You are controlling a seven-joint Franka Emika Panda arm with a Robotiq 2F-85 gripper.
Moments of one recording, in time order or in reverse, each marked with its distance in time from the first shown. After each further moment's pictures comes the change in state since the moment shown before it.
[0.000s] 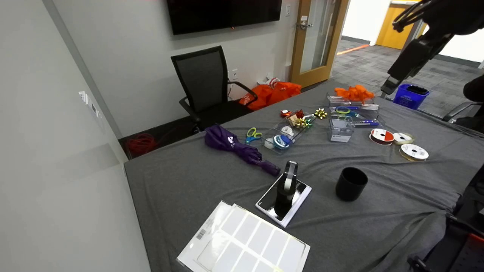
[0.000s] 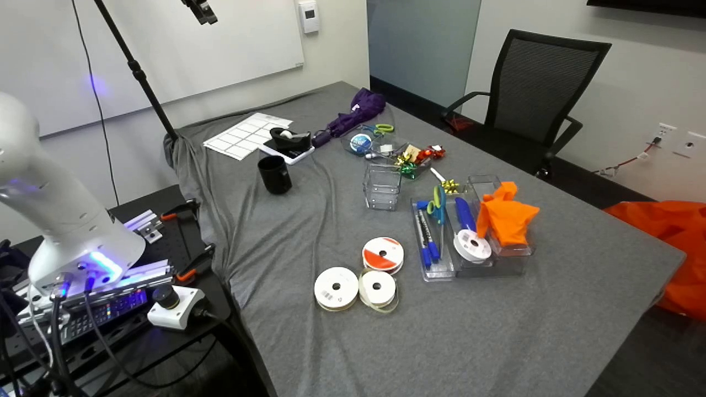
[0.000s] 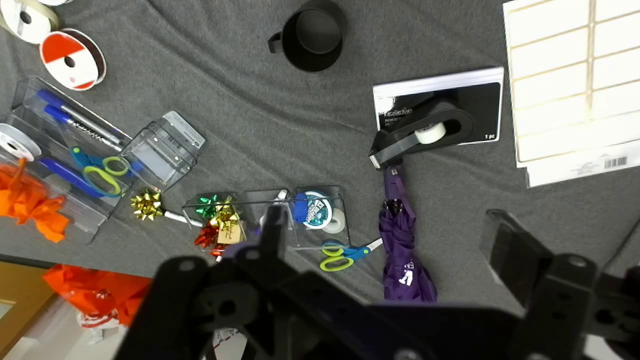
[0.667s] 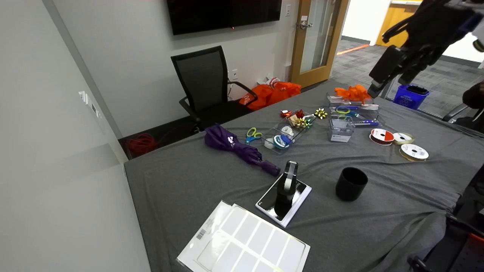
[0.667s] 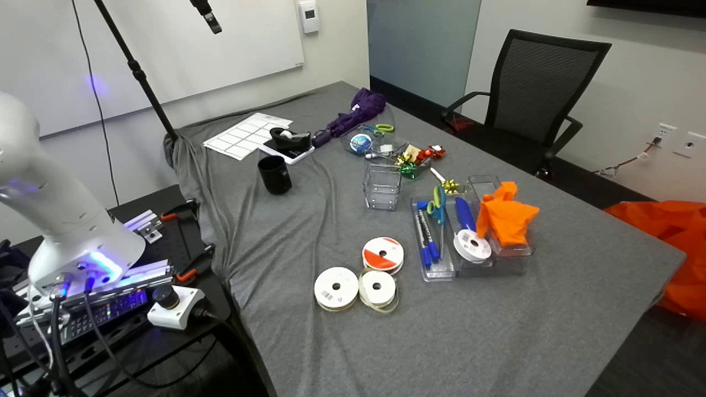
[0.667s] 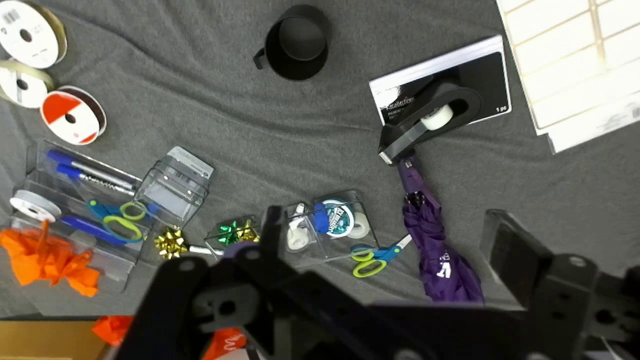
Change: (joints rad) arm -0.008 0.053 -0.001 0.000 0.001 0.032 0.210
